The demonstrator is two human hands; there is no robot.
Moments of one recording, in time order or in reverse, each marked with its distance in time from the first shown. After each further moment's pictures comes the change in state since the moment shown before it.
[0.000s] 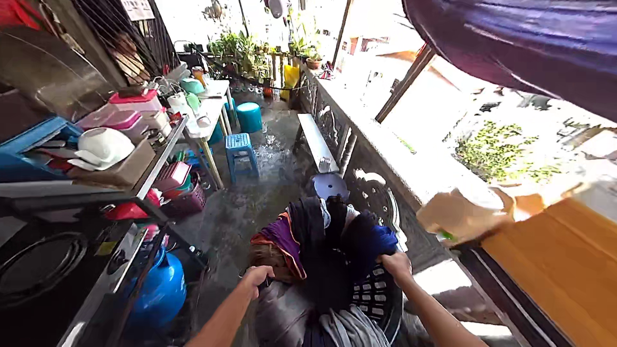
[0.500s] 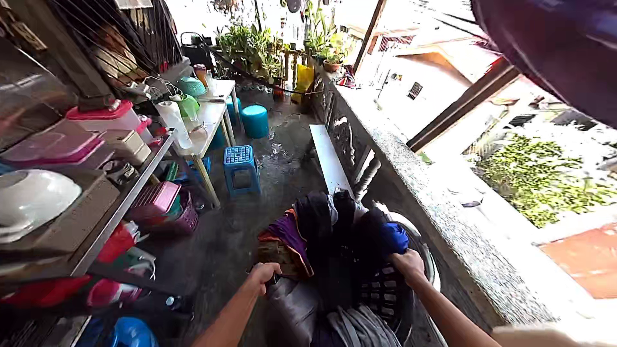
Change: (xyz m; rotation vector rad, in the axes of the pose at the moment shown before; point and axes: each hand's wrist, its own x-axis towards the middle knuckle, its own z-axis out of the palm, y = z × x) left_hand 0.192 0.298 -0.005 -0.013 -0.006 -0.010; right_hand 0.275 -0.251 0.043 -0.061 0.021 -0.013
